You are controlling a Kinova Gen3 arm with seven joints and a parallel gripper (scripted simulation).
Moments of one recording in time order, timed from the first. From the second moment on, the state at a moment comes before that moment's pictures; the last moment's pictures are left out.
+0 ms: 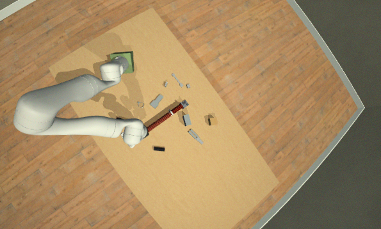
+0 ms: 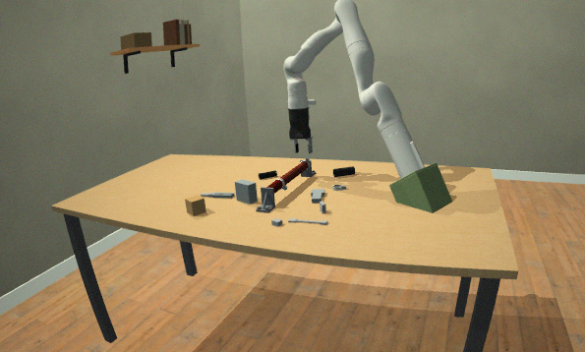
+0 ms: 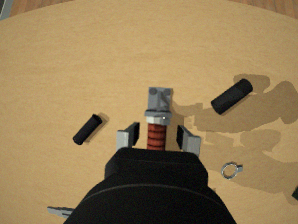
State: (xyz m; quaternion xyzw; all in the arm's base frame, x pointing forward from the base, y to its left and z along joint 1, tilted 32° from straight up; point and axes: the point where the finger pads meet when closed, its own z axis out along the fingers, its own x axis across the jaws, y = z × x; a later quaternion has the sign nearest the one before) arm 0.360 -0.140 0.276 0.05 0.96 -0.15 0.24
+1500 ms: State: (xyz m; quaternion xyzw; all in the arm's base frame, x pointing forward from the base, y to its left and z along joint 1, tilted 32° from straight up) arm 0.370 -0.149 0.264 0.05 0.96 -0.15 0.23
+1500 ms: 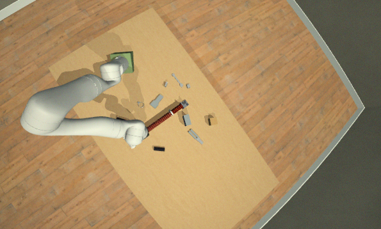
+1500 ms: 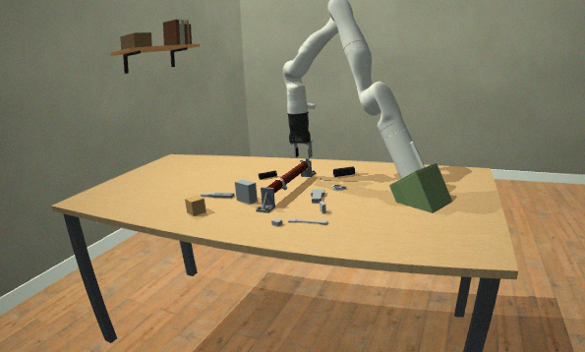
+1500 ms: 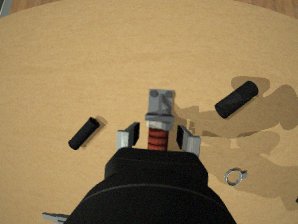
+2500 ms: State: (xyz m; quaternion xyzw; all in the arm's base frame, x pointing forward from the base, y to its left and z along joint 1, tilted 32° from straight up) arm 0.369 -0.147 0.263 0.04 0.96 -0.16 0.23
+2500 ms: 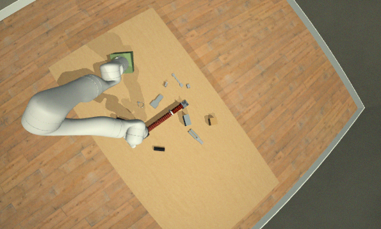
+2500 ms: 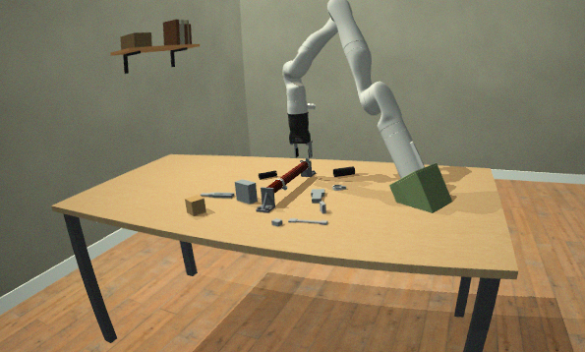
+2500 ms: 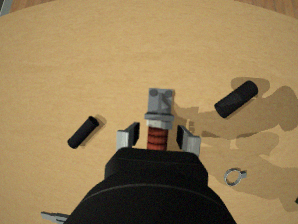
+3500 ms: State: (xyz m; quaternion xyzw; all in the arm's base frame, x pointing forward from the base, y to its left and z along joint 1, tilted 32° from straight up) arm 0.378 -0.149 0.248 0.05 0.96 -0.15 0.24
